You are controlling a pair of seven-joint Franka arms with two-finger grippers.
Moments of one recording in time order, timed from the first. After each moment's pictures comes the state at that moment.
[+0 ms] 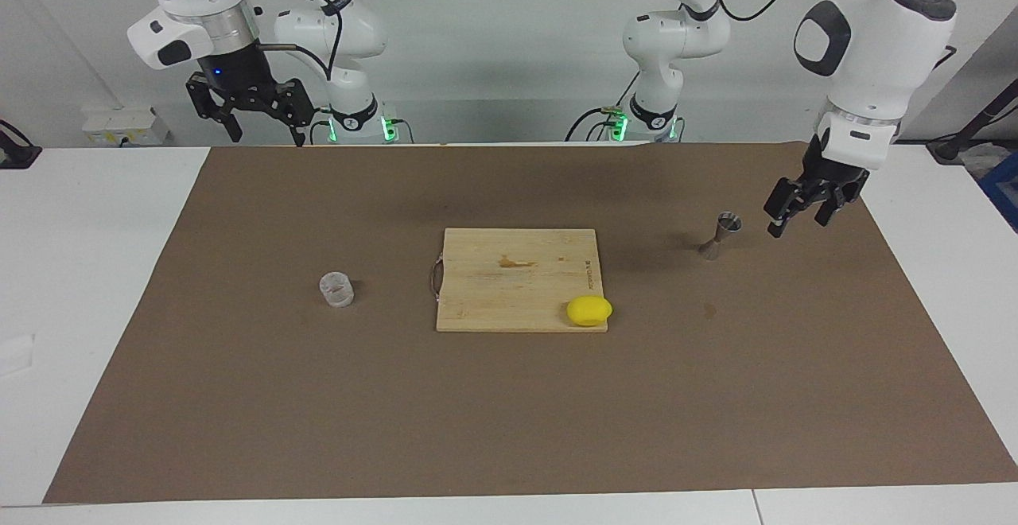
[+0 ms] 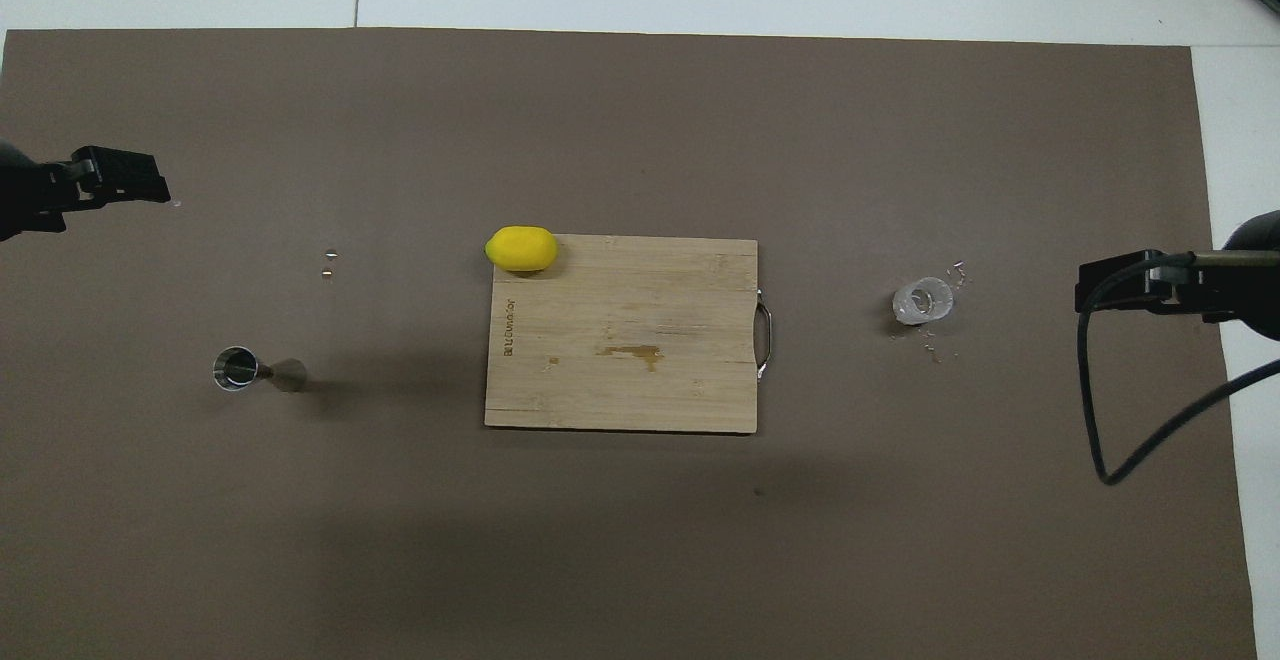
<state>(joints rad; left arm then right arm) 0.00 -0.01 -0.04 -1.85 -0.02 2.08 -0.22 -0.03 -0.11 0.11 -1.63 -0.02 1.53 0.18</state>
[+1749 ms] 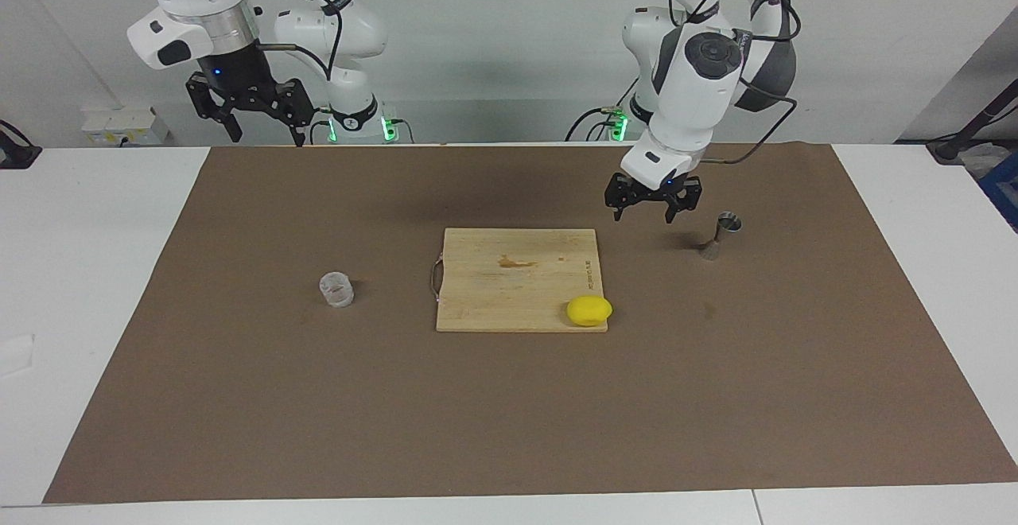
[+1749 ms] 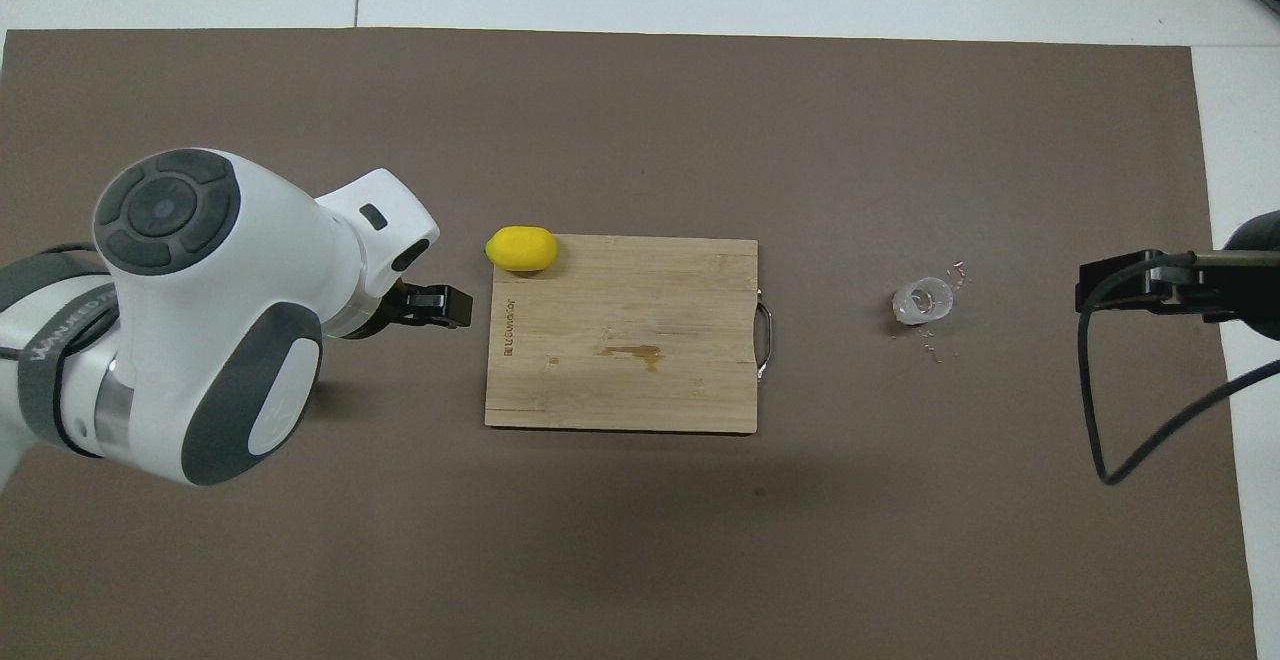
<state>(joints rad) -0.34 0.01 -0.04 -1.92 -0.07 1.94 -0.25 -0.03 -0.11 0.11 -1.63 -0.02 1.53 0.18</state>
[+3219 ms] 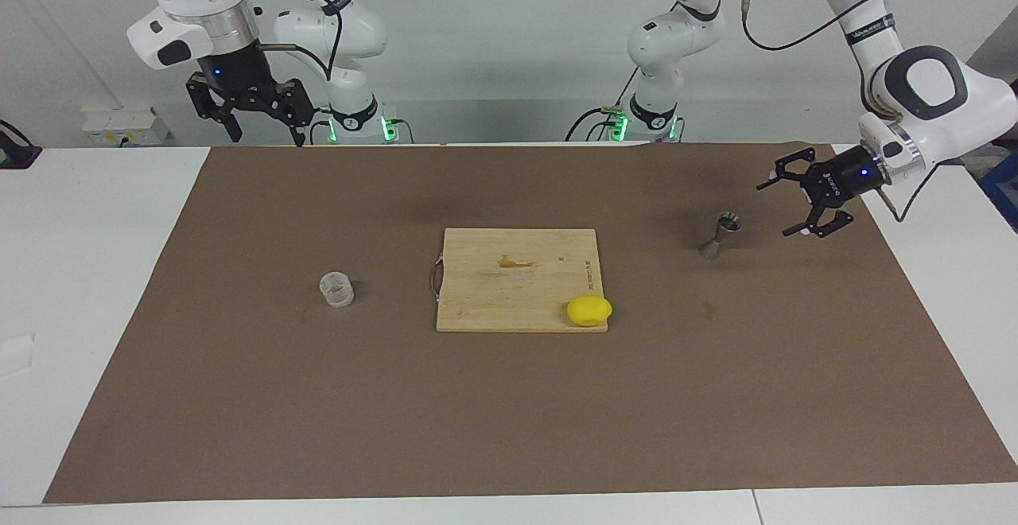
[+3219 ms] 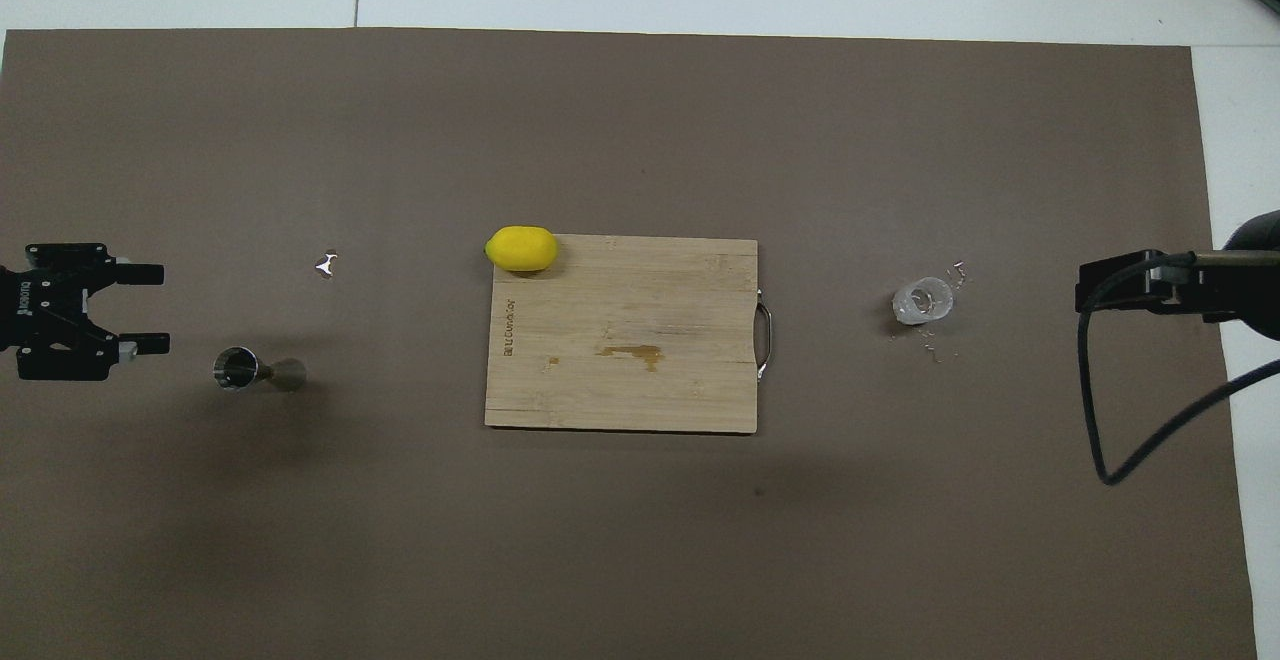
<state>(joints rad) 0.42 0.13 -0.02 -1.97 -0.90 1.60 1.67 -0.03 -0.11 0.11 -1.63 -0.02 1.53 0.18</state>
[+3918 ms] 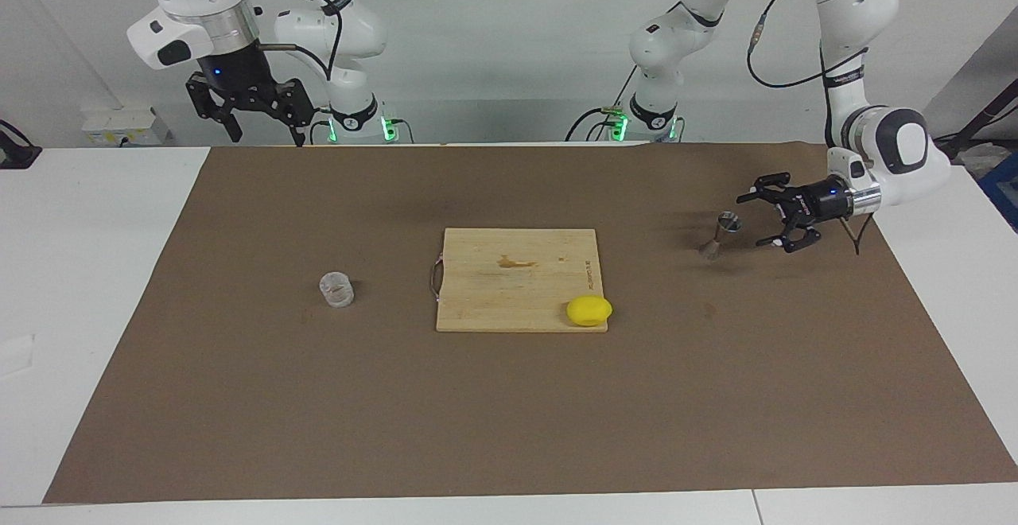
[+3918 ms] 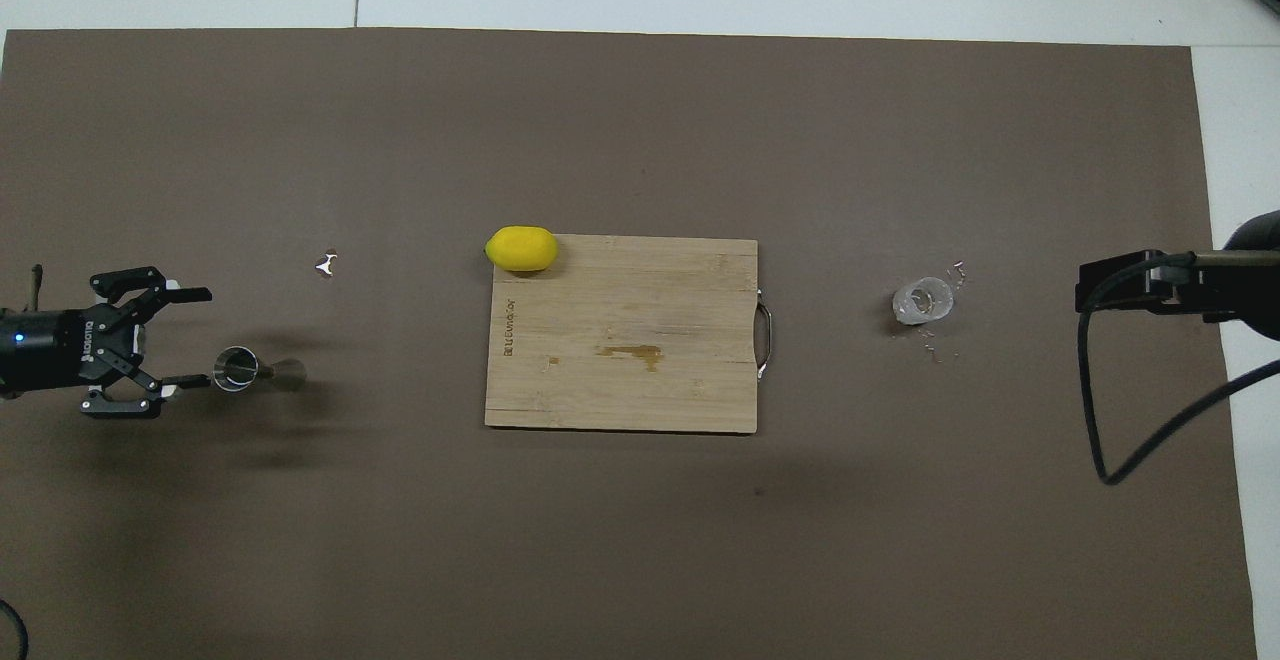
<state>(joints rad) 0.51 0.28 -0.02 -2.08 -1.10 1.43 2.28 -0.03 -0.11 0.11 -1.63 -0.02 1.53 0.18</state>
